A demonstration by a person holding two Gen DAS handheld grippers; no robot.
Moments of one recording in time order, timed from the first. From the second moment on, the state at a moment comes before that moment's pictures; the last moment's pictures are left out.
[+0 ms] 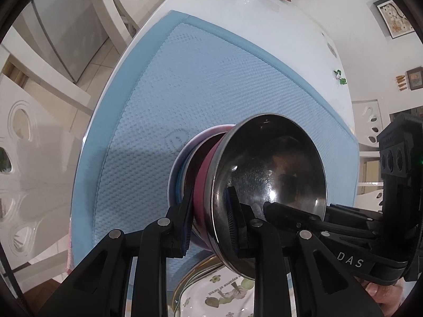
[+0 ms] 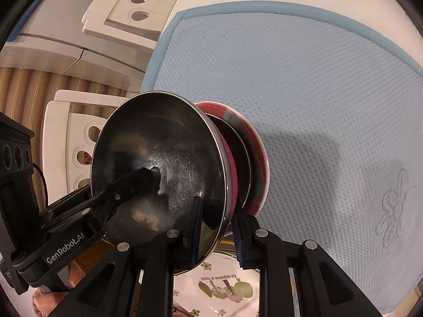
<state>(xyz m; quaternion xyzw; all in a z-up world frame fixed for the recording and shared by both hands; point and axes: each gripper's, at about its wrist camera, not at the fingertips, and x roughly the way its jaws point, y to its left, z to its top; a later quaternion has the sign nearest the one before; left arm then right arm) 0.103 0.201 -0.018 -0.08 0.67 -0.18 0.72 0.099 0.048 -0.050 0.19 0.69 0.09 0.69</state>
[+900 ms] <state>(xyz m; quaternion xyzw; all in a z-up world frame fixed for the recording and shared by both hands) 0.099 0.214 -0.006 -0.08 0.67 -0.16 0.72 0.068 0.017 -0.049 0.21 0.69 0.09 0.69</state>
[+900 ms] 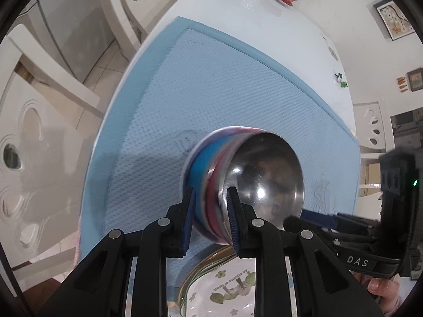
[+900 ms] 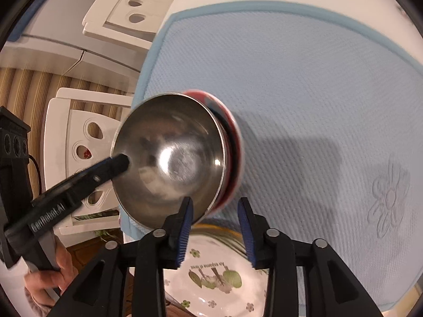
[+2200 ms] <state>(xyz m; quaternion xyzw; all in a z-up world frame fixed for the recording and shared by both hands) 0.113 0.217 -0.061 -0.14 0.68 -0.18 0.70 0.093 0.011 -0.096 0.27 0.61 0.13 0.74</state>
